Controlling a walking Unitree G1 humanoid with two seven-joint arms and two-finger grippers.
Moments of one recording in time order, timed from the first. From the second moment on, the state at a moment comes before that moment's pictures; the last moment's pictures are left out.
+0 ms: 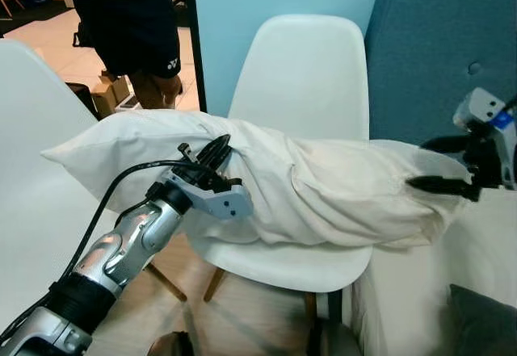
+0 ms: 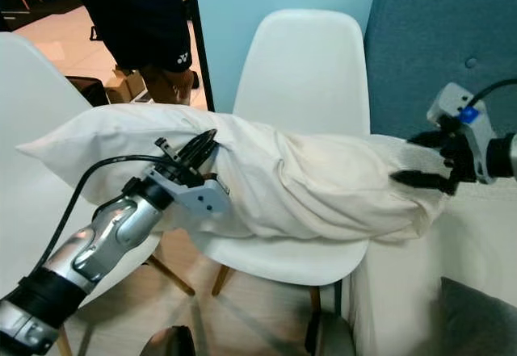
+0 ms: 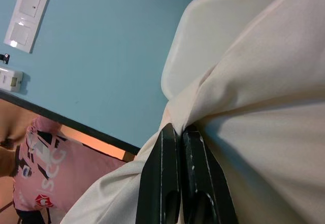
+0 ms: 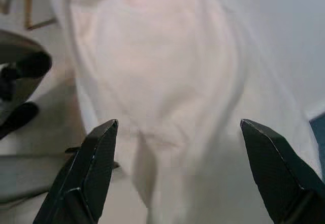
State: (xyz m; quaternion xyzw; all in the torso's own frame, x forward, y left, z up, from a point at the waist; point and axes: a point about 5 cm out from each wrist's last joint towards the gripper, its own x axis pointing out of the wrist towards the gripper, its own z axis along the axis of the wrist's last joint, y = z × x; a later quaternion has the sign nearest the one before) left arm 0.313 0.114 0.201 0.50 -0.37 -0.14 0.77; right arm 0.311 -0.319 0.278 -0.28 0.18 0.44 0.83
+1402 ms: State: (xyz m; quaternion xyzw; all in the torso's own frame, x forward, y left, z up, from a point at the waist) left arm 0.314 0.103 0.210 0.49 -0.37 -0.13 0.78; right arm 0.332 -0.276 0.273 -0.45 0.11 0.48 0.74
